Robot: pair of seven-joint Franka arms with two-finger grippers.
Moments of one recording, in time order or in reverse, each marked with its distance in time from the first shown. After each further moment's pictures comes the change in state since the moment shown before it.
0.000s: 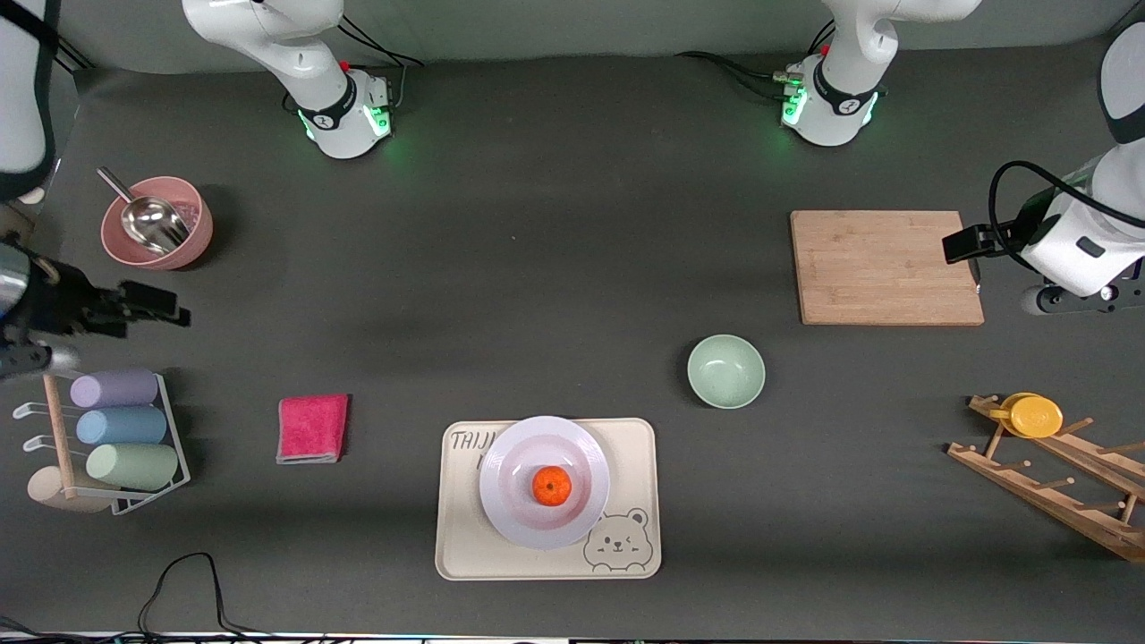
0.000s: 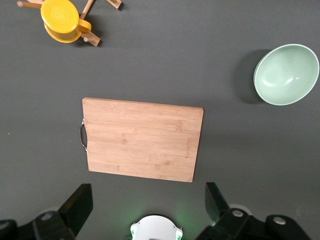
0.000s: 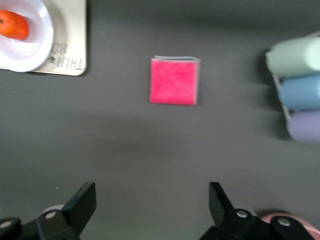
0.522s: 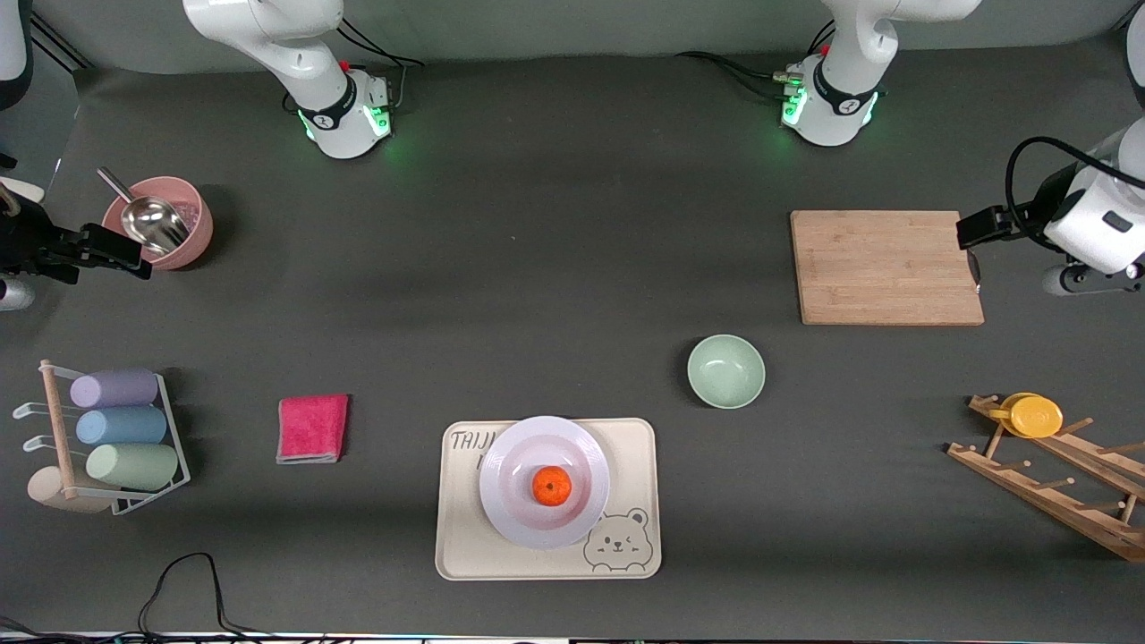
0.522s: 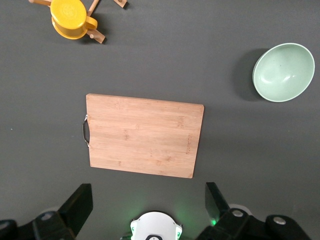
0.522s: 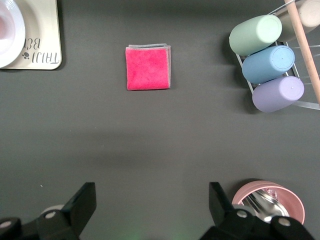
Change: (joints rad) left arm 0.001 -0.068 0.009 -0.030 0.003 -0.013 0.000; right arm -0.063 -0.114 0.089 -0.060 -0.108 -0.026 0.099
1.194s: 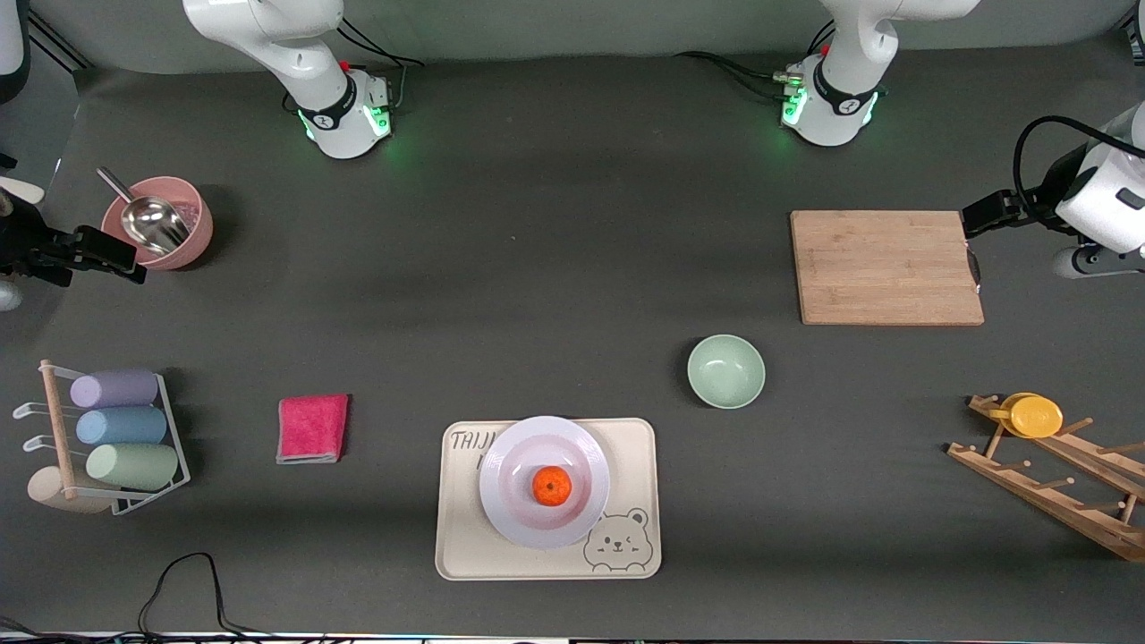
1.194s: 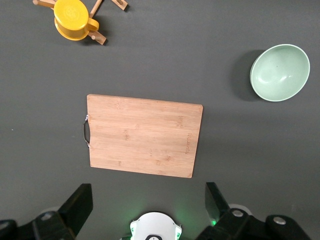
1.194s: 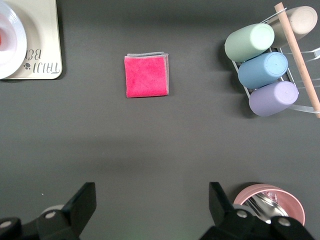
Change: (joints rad) left arm 0.060 -0.024 -0.061 -0.007 0.000 0.003 0.000; right arm 0.000 0.002 0.002 0.014 -0.005 0.012 0.018
